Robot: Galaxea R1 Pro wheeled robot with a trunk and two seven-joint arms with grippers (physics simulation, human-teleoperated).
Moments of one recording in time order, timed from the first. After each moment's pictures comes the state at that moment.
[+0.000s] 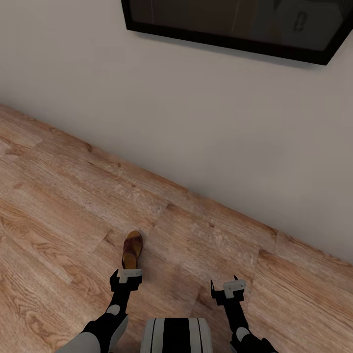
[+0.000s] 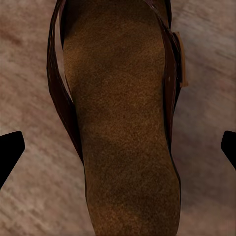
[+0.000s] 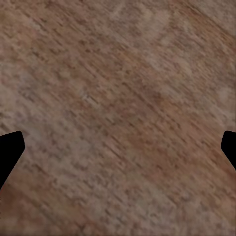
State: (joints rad) left arm -0.59 -0.09 0.00 -0.25 -0.11 -0.45 0.22; right arm -0.52 0.06 0.19 -0.21 0.21 -0.61 -0.33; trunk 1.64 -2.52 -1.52
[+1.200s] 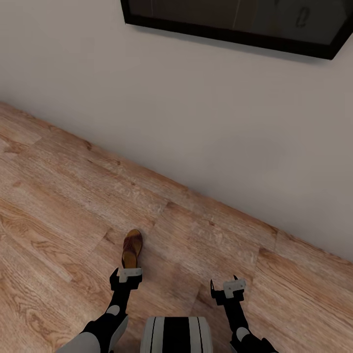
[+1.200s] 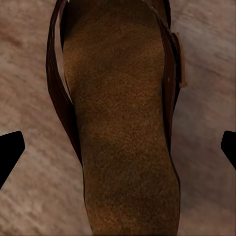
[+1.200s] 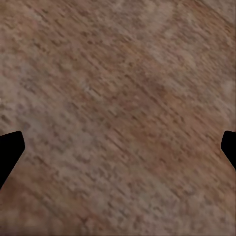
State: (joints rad) left arm -0.59 -0.09 0.00 -0.25 -0.11 -0.49 0.22; right arm -0.52 0.06 0.19 -0.21 0.21 -0.61 -0.33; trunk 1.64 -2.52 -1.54
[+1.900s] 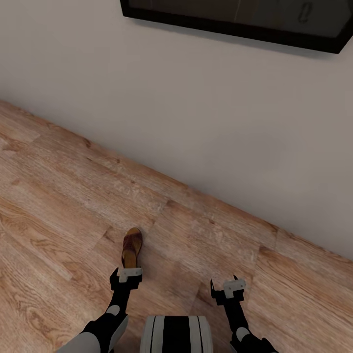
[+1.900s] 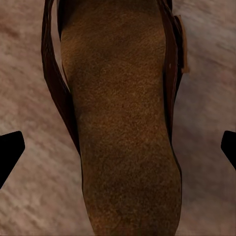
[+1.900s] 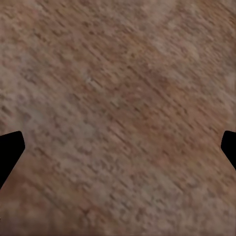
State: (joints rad) left arm -0.59 -0.09 0.00 -0.25 -0.11 -0.49 0.22; right arm -0.52 0.06 0.19 -0.21 0.21 -0.61 -0.33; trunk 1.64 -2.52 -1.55
